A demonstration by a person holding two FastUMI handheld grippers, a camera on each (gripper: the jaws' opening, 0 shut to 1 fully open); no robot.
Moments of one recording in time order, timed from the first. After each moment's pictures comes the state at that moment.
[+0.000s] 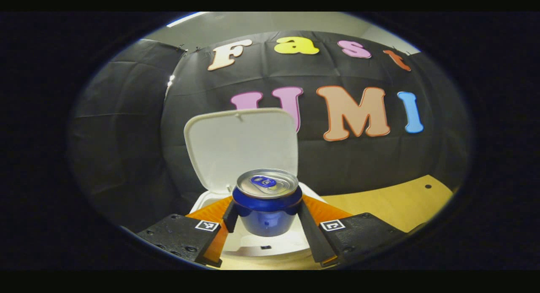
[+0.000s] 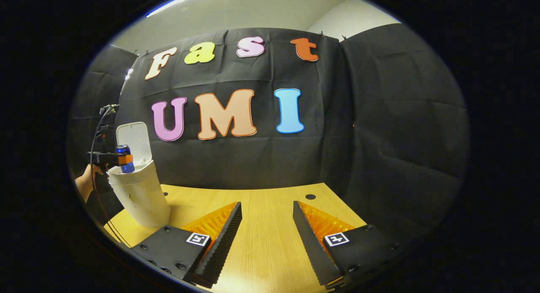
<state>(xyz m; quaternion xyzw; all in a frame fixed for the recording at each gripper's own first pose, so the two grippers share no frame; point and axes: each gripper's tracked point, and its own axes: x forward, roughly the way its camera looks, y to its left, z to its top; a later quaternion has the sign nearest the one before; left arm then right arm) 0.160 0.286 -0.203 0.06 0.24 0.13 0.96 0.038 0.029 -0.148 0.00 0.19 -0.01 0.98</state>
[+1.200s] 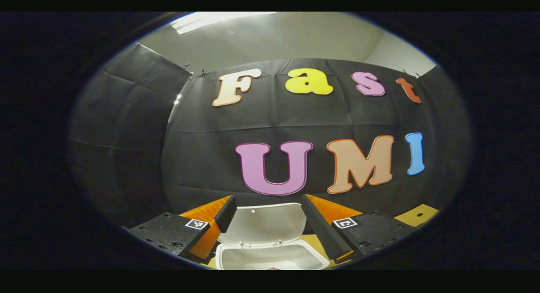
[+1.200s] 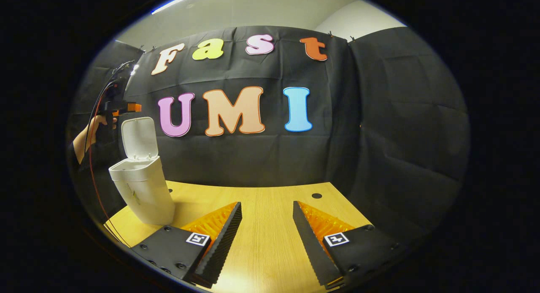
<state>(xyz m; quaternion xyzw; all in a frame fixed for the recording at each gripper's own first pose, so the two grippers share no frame) 0.259 0.303 -0.018 0.05 0.09 0.12 0.99 0.039 0.045 -0.149 0.00 0.20 0.00 0.98</state>
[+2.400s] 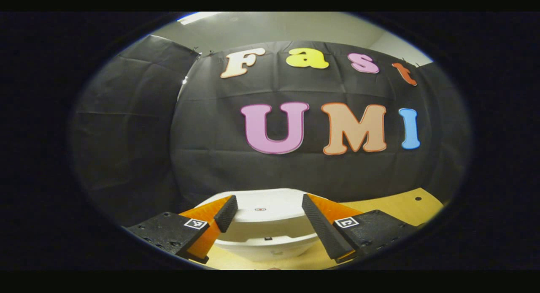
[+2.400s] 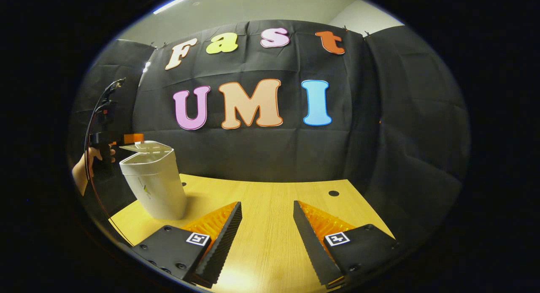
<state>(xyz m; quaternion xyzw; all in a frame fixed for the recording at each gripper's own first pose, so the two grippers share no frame) 0.119 0.260 -0.158 0.01 0.22 0.13 0.97 0.057 0.070 -0.163 -0.02 0.22 0.08 0.97</state>
